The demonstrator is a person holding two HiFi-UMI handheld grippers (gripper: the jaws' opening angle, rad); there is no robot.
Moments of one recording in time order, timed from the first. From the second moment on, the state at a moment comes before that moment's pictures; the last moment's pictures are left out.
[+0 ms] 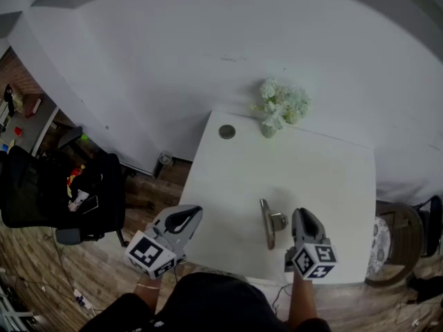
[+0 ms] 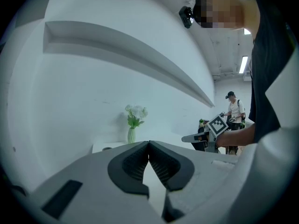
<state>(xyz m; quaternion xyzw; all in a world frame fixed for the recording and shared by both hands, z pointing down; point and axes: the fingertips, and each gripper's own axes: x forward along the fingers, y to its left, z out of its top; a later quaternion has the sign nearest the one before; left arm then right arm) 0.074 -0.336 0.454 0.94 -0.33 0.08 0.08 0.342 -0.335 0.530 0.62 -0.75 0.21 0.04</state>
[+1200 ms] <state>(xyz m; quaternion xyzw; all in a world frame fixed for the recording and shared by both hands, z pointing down) 0.069 -0.344 0.445 0.94 -0.32 0.07 0.07 0.312 -0.318 0.466 0.61 -0.77 0.18 -0.01</state>
